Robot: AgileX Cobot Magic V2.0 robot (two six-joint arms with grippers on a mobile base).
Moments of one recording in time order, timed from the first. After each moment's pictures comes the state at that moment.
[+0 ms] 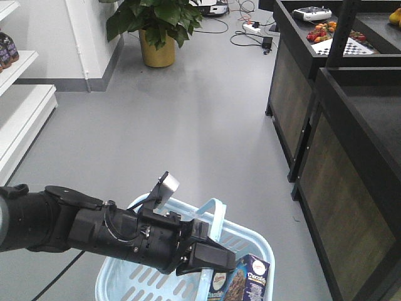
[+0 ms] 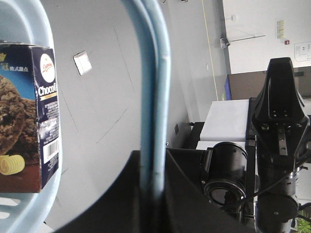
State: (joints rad) left arm -0.53 1.72 -0.82 -1.67 0.96 0.94; right arm 0.11 -0.01 0.03 -0.10 0.05 0.07
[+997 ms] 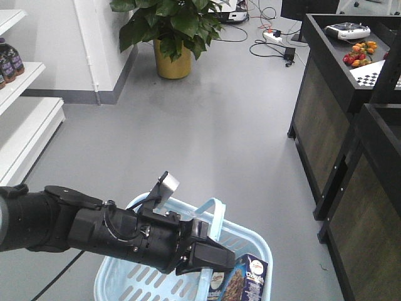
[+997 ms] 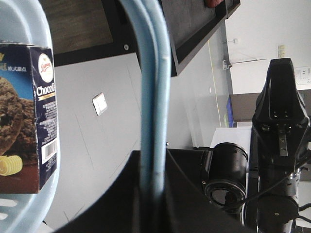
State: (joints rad) left arm -0.53 1.72 -0.82 -1.67 0.96 0.94; right arm 0.11 -0.01 0.03 -0.10 0.05 0.07
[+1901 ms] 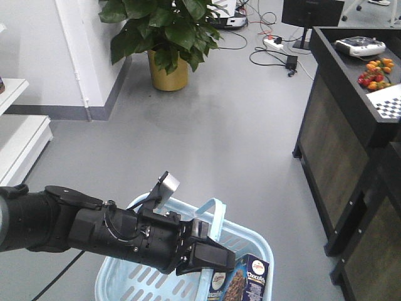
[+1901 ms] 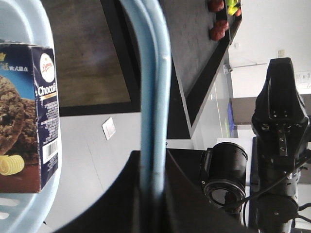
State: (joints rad) left arm -0.53 1.72 -0.82 -1.67 0.96 0.94; right arm 0.11 -0.01 0.03 -0.10 0.05 0.07
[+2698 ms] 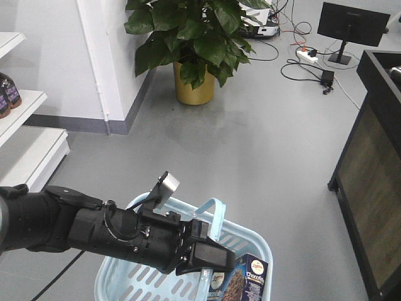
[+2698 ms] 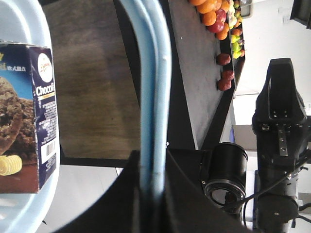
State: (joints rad) left arm -0.53 1.72 -0.82 -1.67 0.96 0.94; right arm 0.11 -0.01 0.03 -0.10 0.05 0.07
